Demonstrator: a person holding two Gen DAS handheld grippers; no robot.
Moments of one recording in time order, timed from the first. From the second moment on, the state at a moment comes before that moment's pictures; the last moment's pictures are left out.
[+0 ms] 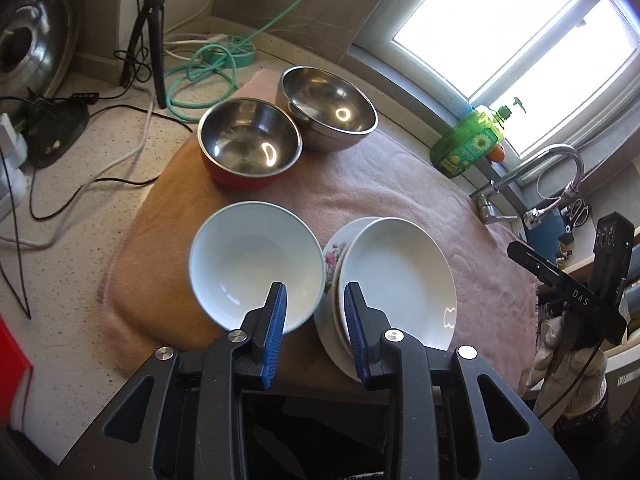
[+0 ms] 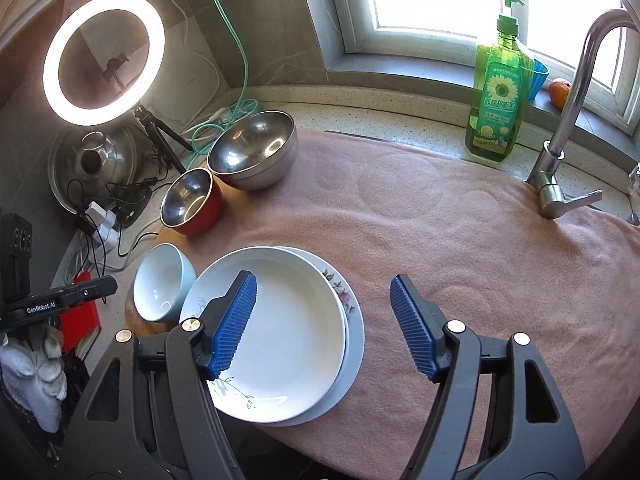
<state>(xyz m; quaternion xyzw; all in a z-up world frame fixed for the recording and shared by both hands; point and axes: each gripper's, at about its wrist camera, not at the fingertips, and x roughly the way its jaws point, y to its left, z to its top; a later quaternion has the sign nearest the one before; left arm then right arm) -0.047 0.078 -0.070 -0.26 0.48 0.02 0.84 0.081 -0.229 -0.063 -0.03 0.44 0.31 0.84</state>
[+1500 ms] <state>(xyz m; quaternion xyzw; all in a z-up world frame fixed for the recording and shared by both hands) 0.192 0.177 -0.101 -0.19 0.53 -0.02 0.83 0.220 -0.106 -0.101 0.12 0.56 0.26 0.78</state>
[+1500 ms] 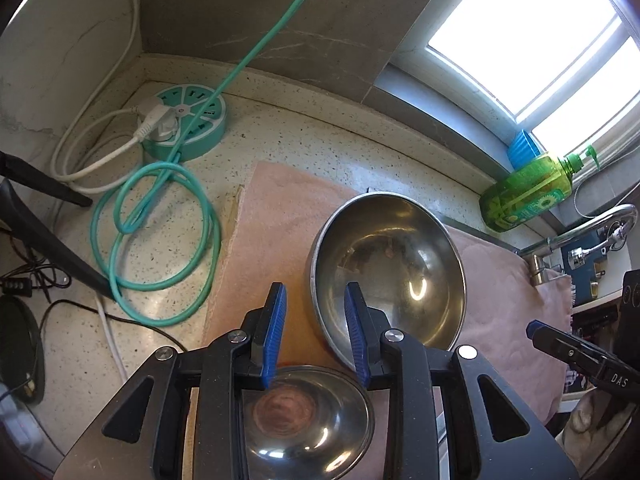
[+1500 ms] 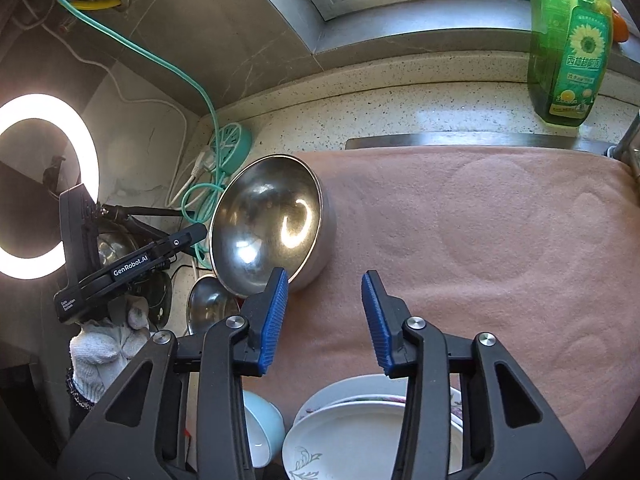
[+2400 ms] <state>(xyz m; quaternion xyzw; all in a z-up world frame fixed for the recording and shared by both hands) 0.216 0.171 -0.133 -0.20 0.56 -0.03 0.81 0.263 -0.058 -0.148 0.09 0.60 0.26 0.75</state>
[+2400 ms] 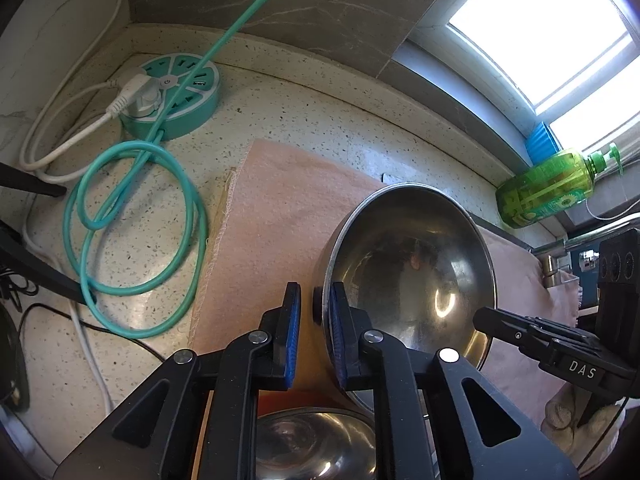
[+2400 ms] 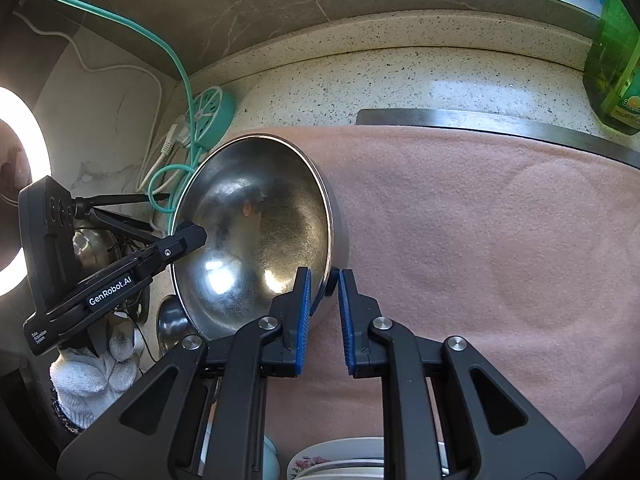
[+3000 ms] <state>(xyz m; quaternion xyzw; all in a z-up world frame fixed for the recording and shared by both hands) 0.210 0.144 -0.116 -0.18 0.55 -0.04 0.81 0.248 -0.087 -0.115 0.09 0.59 0.27 0.76</state>
